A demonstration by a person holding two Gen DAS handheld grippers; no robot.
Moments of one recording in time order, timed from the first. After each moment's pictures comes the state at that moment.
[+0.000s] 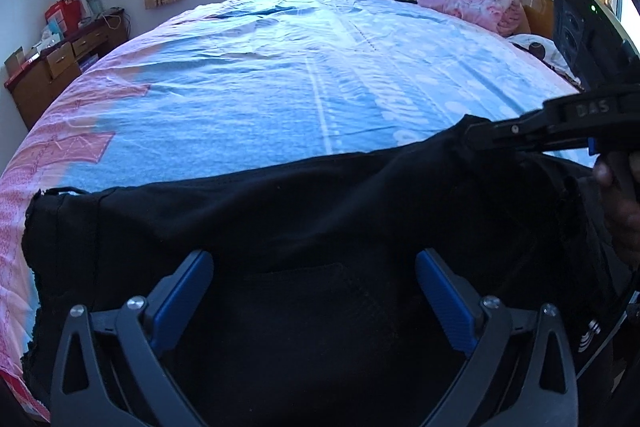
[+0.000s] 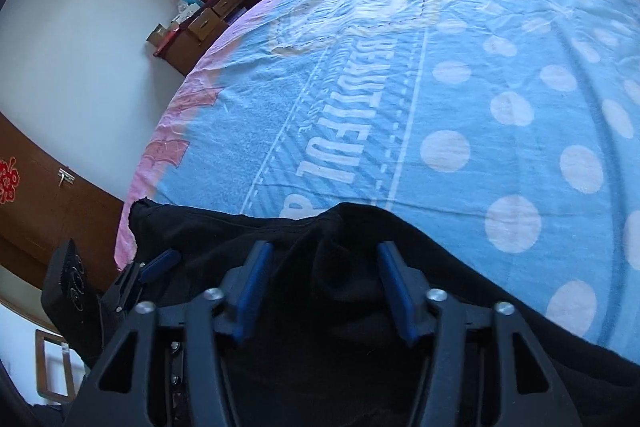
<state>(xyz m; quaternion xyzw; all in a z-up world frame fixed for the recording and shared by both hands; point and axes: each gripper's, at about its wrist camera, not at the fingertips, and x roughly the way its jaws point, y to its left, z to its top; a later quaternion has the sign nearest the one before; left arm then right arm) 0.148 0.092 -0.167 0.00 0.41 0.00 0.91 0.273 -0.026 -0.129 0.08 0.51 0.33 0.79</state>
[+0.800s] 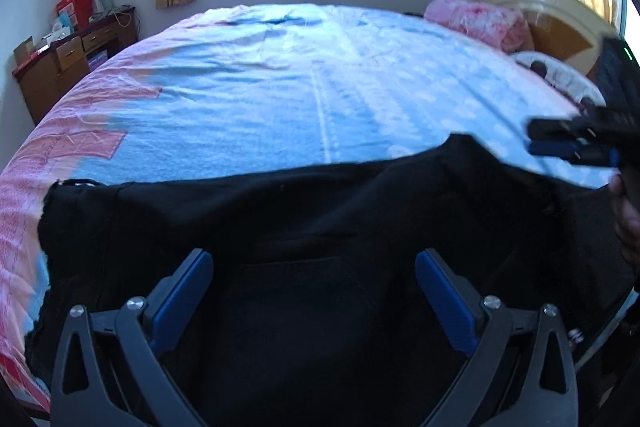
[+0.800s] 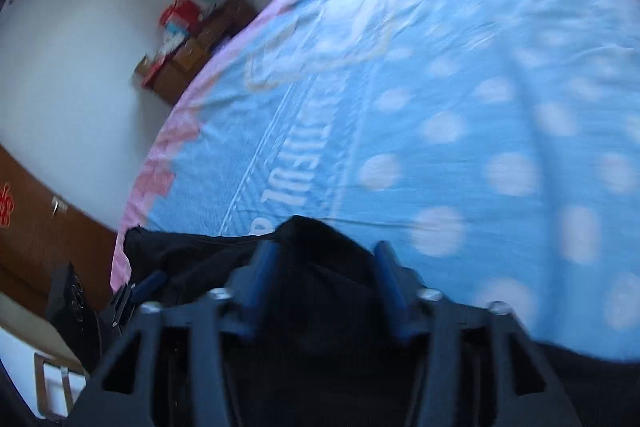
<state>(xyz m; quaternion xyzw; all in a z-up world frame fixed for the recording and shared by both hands) 0.132 0.092 -0.151 -0.03 0.38 0.01 0.92 0.262 -0.092 -0.106 0.13 0.46 0.29 0.83</state>
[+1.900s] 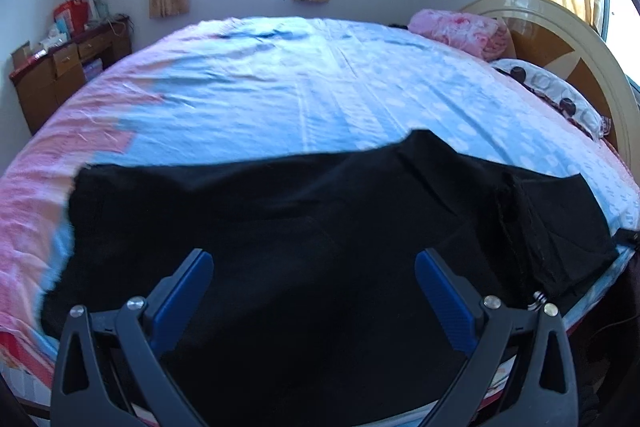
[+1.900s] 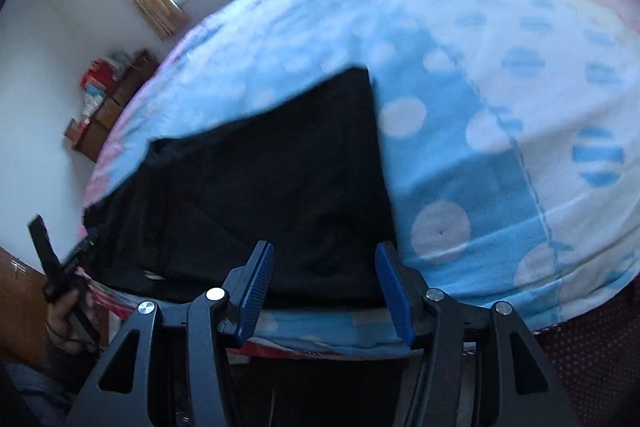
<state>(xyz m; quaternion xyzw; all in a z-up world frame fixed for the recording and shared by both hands) 0.087 0.089 -0.135 -0.02 0.36 -0.01 0.93 0.072 -0.307 -0.110 0.16 0.45 0.11 0.87</state>
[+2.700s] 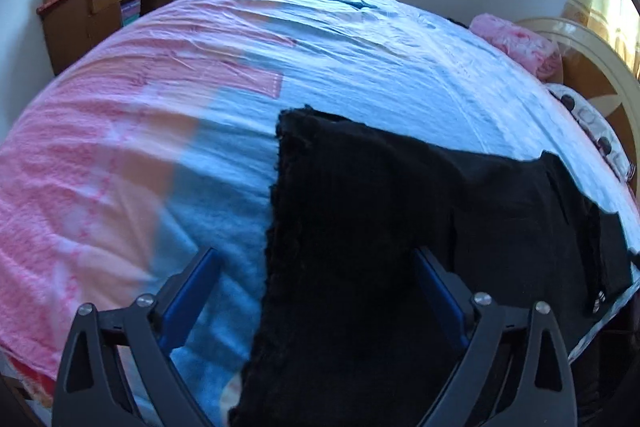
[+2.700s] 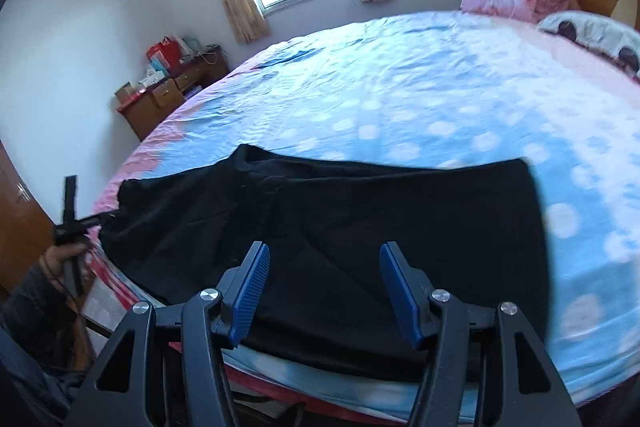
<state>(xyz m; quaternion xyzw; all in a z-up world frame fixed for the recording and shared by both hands) 0.108 0.258 -0.174 -0.11 0.42 0.03 0.90 0.079 -0.190 -0.101 0.09 0.37 0.22 0.90</state>
